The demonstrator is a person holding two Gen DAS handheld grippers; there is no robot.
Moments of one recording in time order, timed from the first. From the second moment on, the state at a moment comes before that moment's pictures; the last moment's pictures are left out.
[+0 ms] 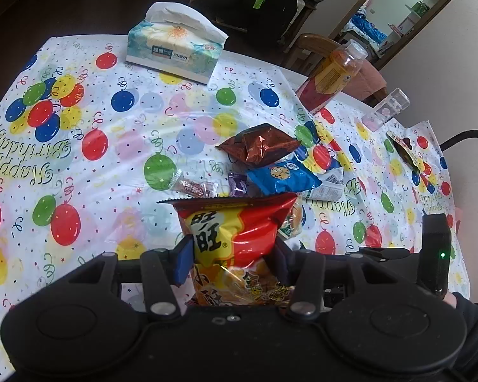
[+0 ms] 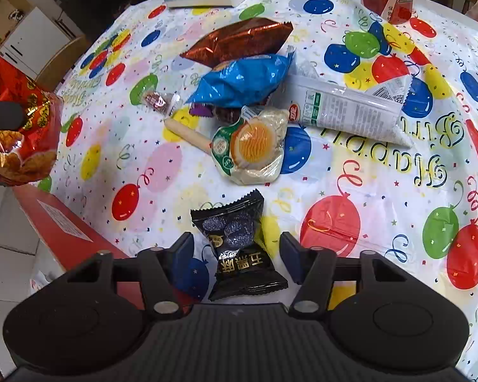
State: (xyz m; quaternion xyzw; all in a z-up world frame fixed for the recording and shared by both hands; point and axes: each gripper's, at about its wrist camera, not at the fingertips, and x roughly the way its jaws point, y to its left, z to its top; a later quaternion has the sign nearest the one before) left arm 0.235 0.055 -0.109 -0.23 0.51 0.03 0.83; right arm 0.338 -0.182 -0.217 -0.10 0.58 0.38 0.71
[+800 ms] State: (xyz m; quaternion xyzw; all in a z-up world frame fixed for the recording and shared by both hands) left arm 0.202 0.055 -0.085 -0.20 0.50 0.00 0.84; right arm 0.293 -0.229 -0.122 -0.02 0.52 0.31 0.79
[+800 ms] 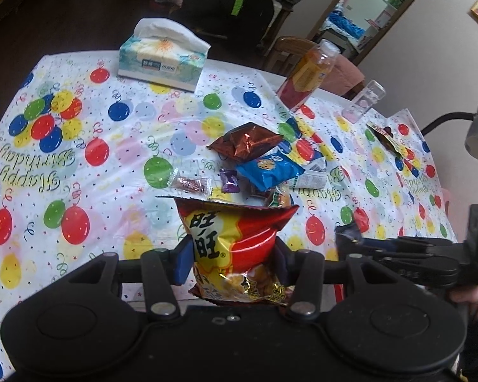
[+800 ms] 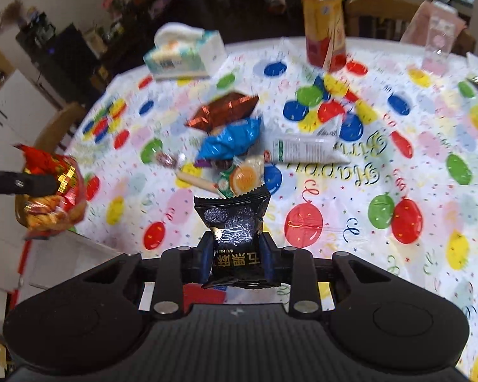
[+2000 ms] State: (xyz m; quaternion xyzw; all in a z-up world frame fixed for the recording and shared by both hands) left arm 0.127 0.031 -0.138 -0.07 0.58 -0.03 0.81; right arm 0.150 -0.160 -0.134 -0.06 0.55 0.31 0.77
